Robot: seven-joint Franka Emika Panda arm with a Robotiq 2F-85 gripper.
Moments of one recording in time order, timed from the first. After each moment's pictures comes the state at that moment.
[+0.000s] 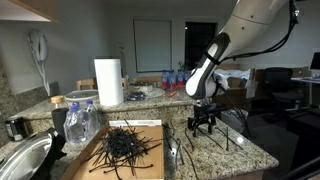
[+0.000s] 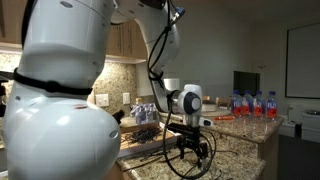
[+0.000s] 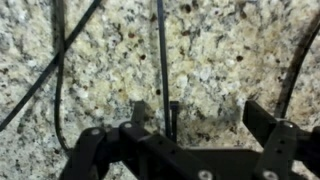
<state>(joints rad) -0.01 0.21 -0.03 -2.42 -0.01 2.51 0.16</state>
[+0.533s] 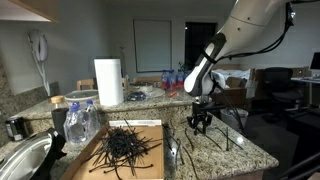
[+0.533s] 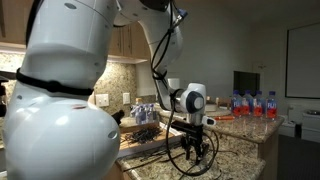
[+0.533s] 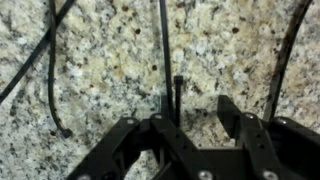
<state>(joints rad) -0.03 0.23 -0.03 -2.37 0.05 2.51 0.12</state>
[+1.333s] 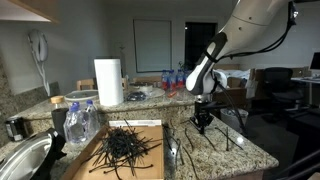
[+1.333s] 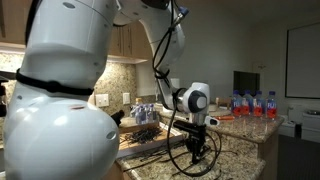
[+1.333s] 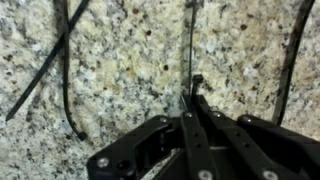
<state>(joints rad) -0.04 0.22 -0.04 -2.36 0.07 2.49 0.12</state>
